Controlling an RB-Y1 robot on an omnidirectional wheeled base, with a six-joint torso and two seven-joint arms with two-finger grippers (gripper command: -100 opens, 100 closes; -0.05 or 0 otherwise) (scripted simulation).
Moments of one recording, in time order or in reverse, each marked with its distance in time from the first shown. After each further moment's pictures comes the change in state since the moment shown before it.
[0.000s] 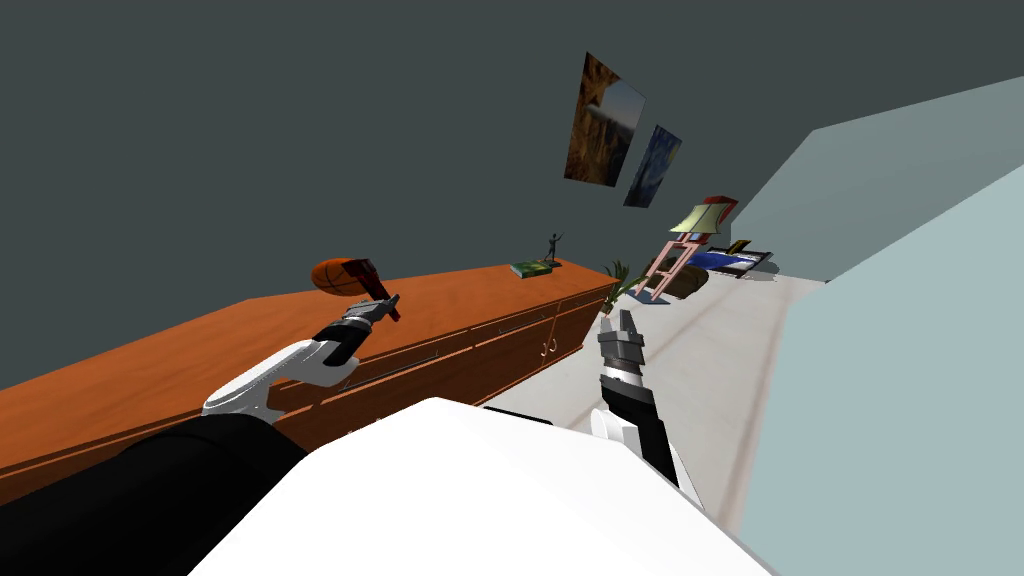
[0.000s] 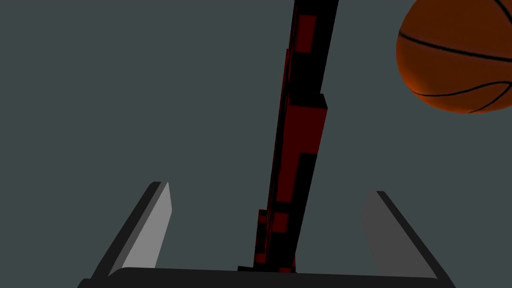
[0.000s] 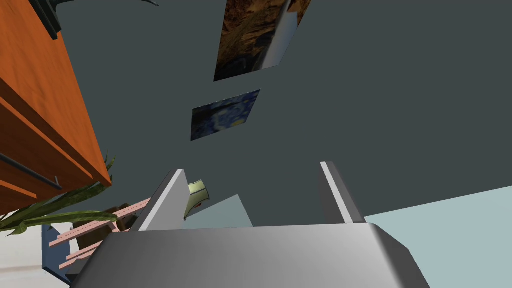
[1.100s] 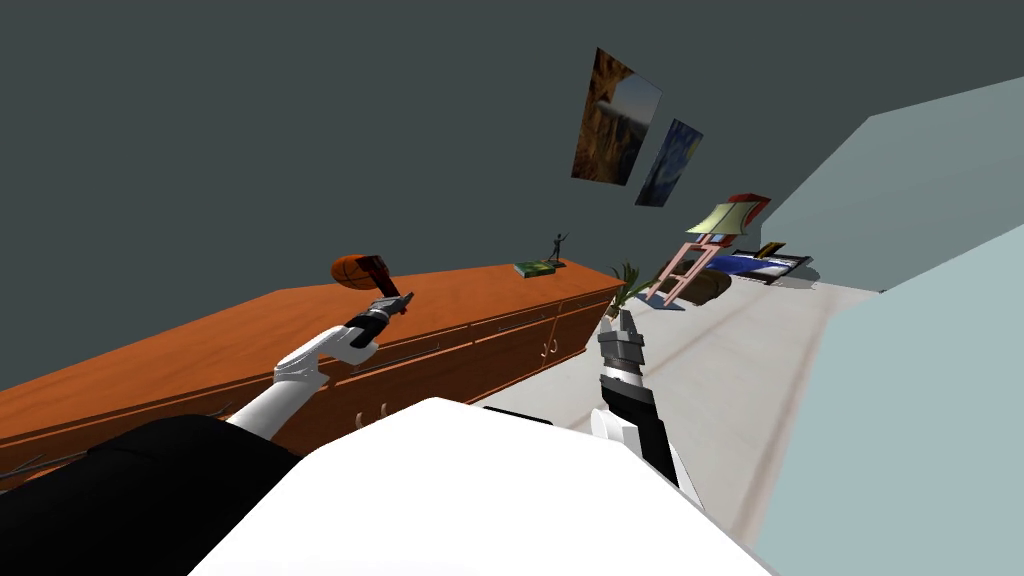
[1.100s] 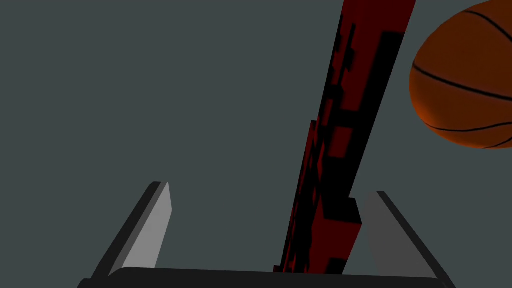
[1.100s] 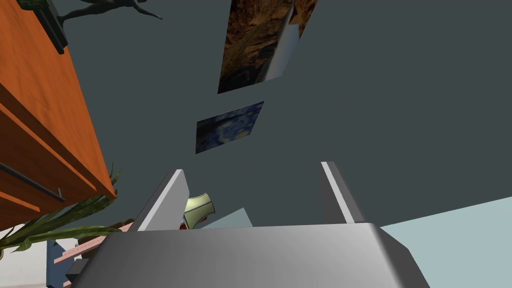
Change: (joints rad) left arm -0.258 0.049 -0.120 0.317 0.036 -0.173 -0.051; right arm 0.000 0.000 0.000 0.000 0.000 0.000 0.000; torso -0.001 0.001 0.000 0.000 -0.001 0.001
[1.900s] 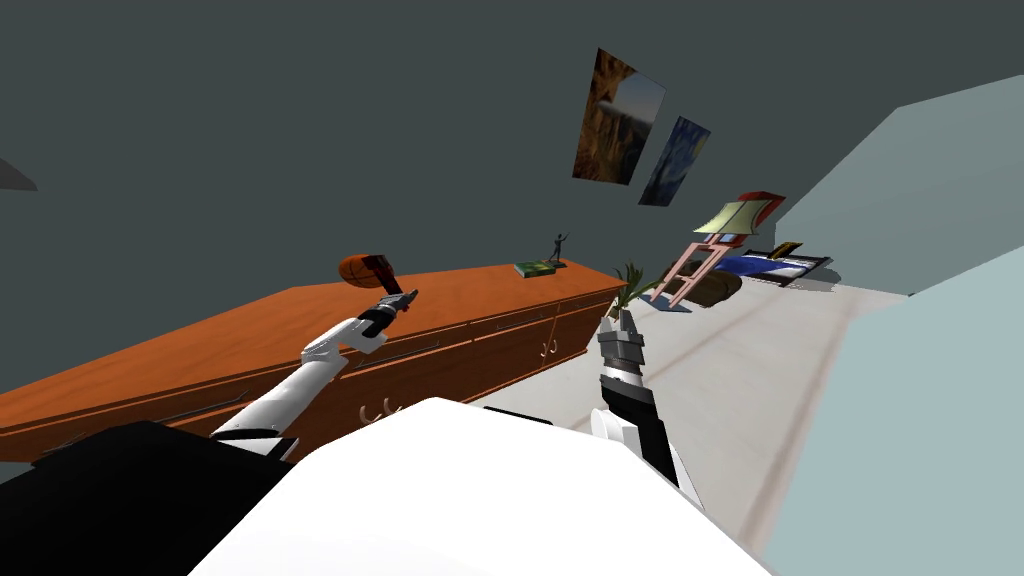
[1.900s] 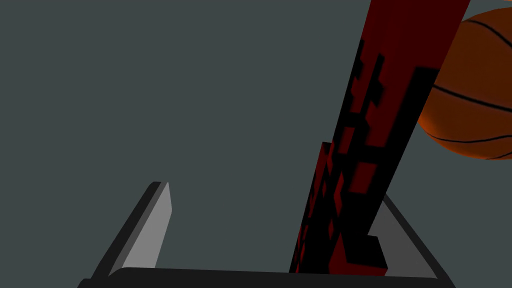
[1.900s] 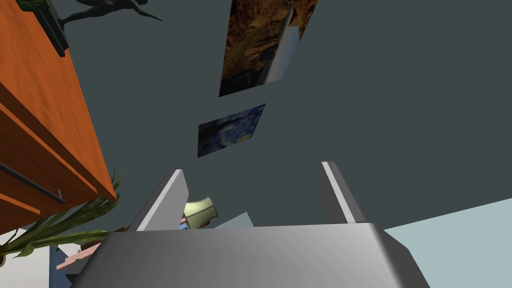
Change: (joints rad) left arm -0.179 0.023 -0.068 0.225 0.016 -0.083 -0.027; right arm 0.000 0.000 0.000 0.000 0.000 0.000 0.000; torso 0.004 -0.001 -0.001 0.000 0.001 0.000
